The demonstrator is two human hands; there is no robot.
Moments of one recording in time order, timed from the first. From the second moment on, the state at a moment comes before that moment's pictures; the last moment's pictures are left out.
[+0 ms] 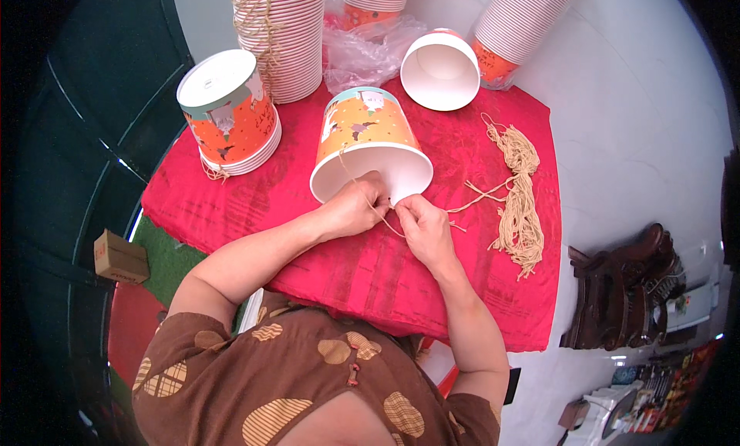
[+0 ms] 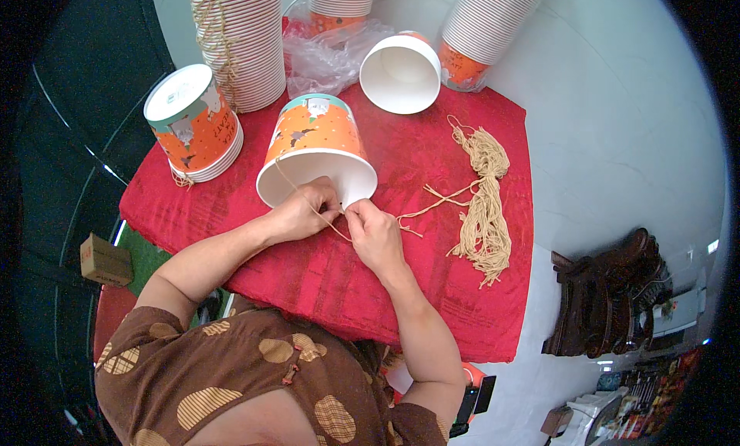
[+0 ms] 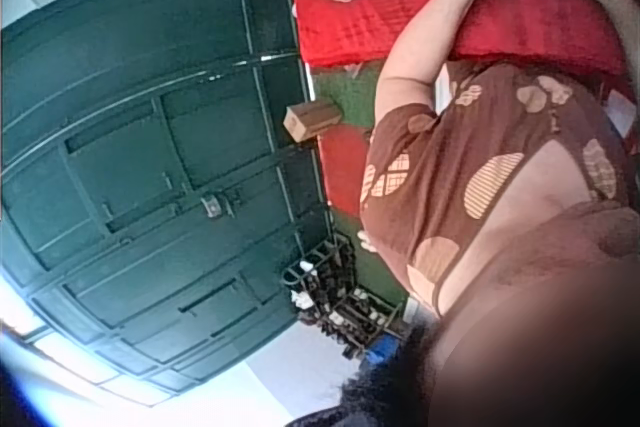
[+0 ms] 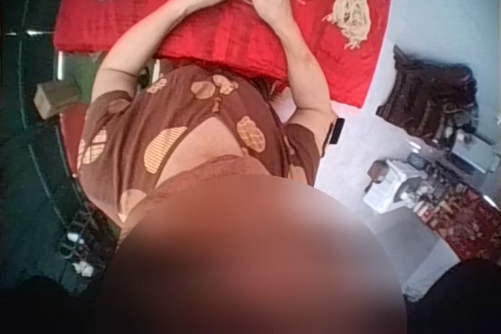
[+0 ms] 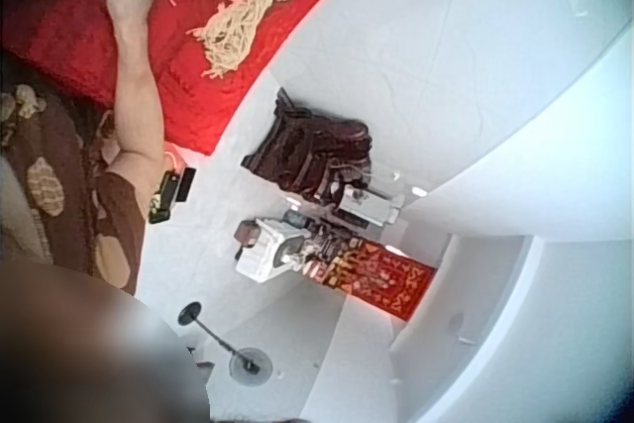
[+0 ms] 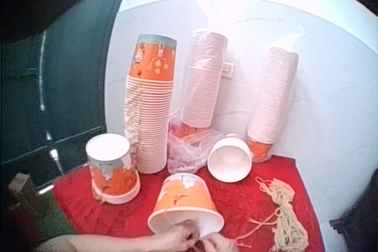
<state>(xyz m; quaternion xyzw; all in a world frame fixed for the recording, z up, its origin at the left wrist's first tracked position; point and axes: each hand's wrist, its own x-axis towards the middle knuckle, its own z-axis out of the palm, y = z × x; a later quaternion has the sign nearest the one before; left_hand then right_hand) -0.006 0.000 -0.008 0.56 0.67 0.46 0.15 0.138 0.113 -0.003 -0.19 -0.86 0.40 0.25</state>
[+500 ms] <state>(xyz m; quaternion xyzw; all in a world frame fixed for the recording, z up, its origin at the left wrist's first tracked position) -0.005 -0.004 -0.004 0.58 0.67 0.45 0.11 0.145 0.116 0.000 -0.17 -0.91 0.30 0.24</state>
